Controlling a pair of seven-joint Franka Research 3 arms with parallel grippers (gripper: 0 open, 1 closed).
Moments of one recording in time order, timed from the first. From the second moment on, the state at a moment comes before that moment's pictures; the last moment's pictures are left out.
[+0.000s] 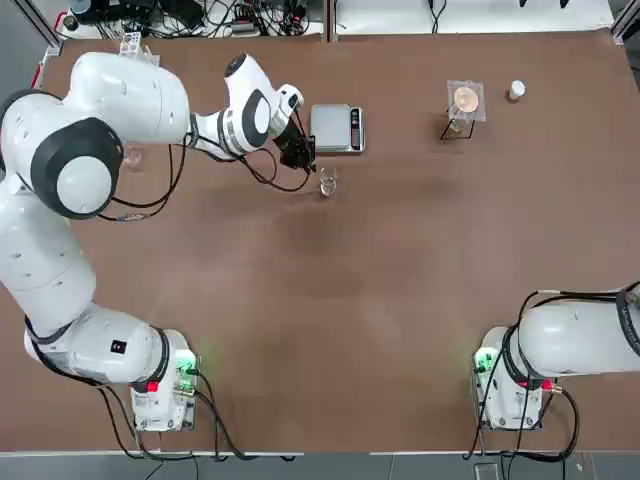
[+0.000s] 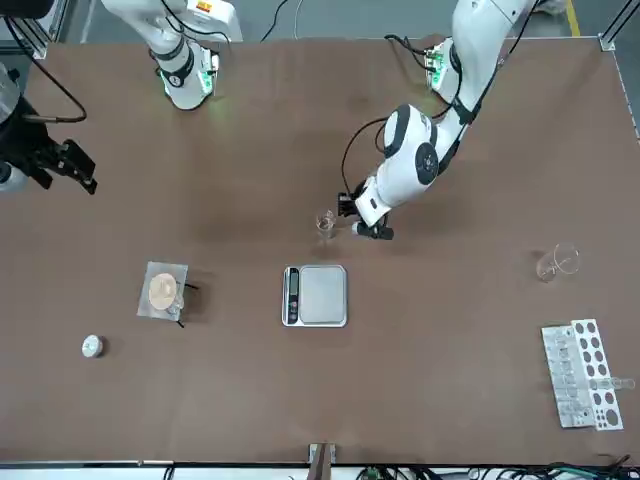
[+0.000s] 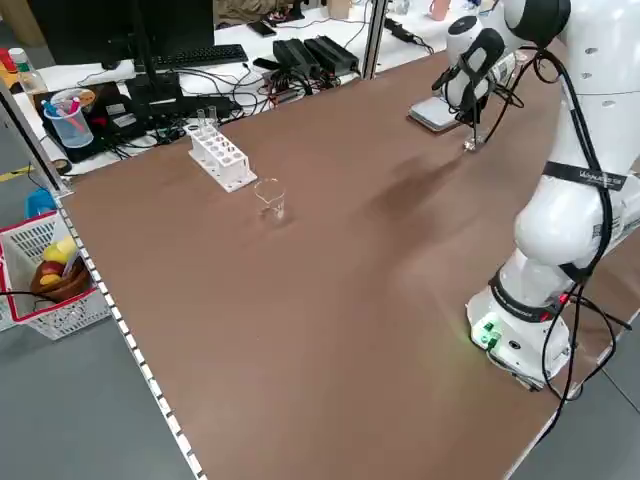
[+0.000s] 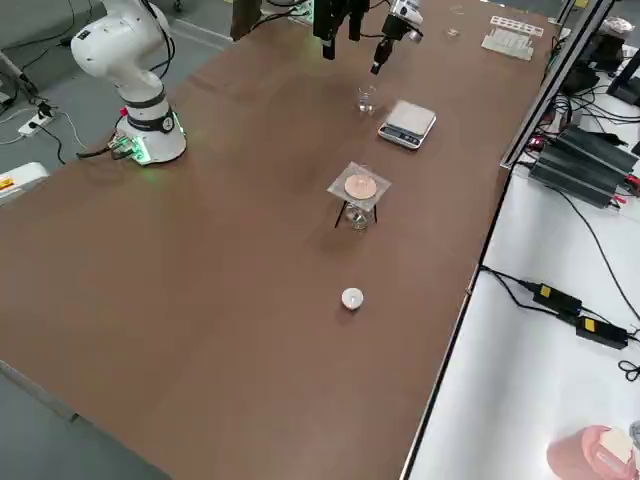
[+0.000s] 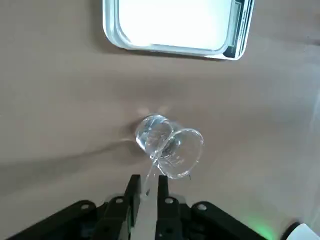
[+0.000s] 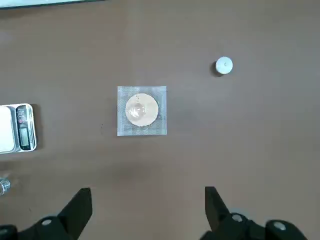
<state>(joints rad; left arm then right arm) -0.18 0.44 -0.53 -2.08 -0.57 2.61 -0.19 0.01 -0.05 0.05 -1.61 -0.03 1.65 0.17</state>
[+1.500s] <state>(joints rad) -0.19 0.44 -0.54 -2.06 -0.57 2.61 -0.22 0.01 -0.05 0.05 -1.61 -0.03 1.65 0.17</state>
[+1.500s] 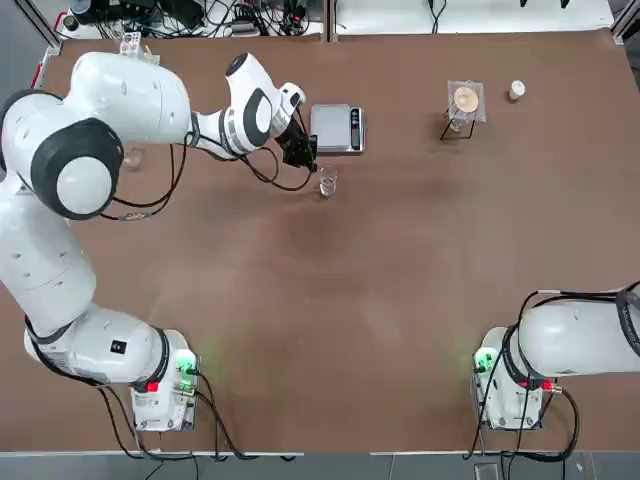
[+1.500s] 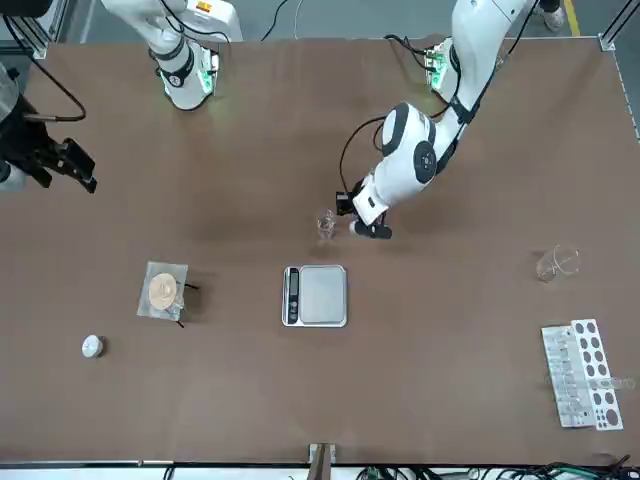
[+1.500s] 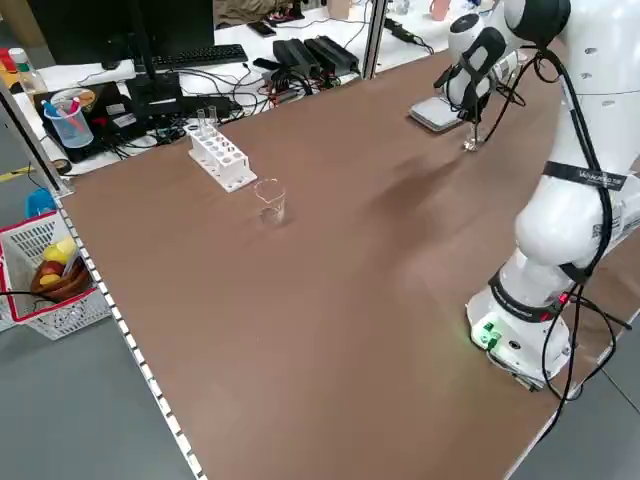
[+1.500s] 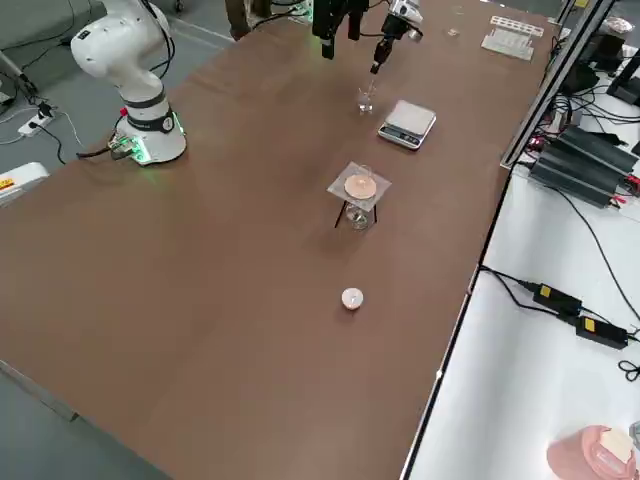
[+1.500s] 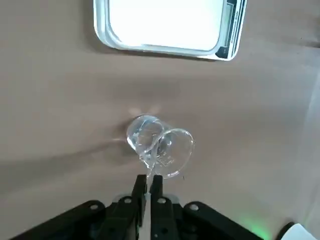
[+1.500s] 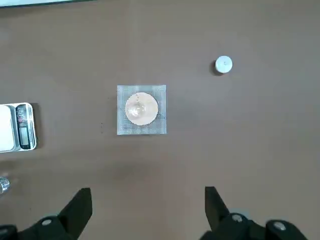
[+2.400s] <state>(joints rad) -0.21 0.41 -0.53 -2.05 -0.48 2.62 -0.38 0.01 -0.05 0.05 -1.61 -0.03 1.65 0.17</state>
